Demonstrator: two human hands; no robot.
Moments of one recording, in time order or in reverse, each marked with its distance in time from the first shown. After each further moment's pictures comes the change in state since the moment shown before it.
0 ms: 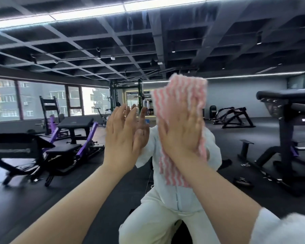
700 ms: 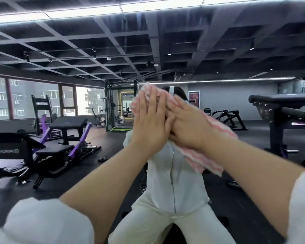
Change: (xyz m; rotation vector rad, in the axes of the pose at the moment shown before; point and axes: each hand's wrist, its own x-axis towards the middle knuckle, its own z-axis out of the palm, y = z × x) left_hand 0.052 0.060 0.048 0.091 -0.181 0.031; right_hand 0.048 0.061 -0.022 -0.164 -0.178 -0.910
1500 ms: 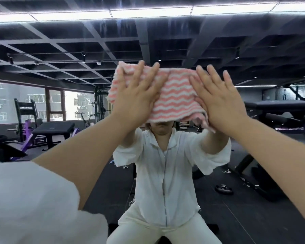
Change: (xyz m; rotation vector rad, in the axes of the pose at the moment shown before) left_hand 0.077 -0.009 -0.019 0.398 0.003 0.270; right_hand -0.049 0.097 -0.019 -0.115 0.047 0.408
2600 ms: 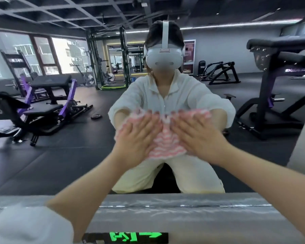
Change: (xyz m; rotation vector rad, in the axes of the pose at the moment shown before) left_hand -0.242 0.104 0.068 -0.231 -0.034 0.247; right_hand -0.213 -0.115 0.043 0.151 -0.084 -0.393
